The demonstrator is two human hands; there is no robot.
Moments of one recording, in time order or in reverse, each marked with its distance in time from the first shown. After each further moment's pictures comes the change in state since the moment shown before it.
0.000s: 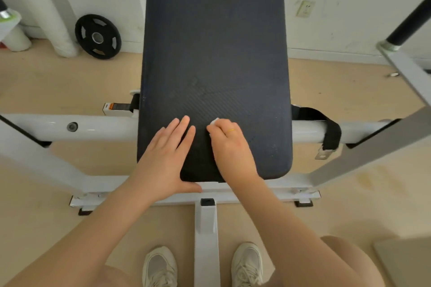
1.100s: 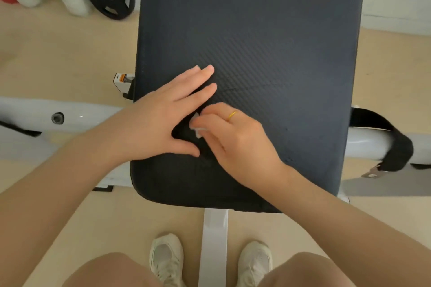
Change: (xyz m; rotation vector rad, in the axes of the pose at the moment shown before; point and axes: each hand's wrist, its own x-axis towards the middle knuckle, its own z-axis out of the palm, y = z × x) left_hand 0.074 -0.054 -0.037 -0.106 -0.054 0.184; right_hand 0.057 0.013 0.004 0.302 -0.183 -0.406
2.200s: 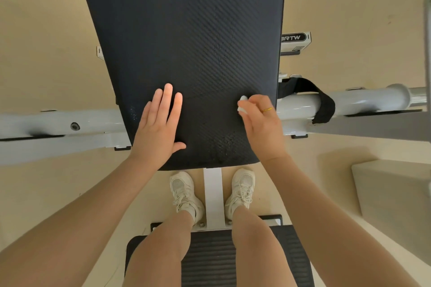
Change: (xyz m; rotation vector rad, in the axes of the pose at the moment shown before) left_hand 0.018 0.059 -0.009 0.239 -0.223 -0.309; right_hand -0.056 0.033 -0.082 -0.111 0.016 0.694
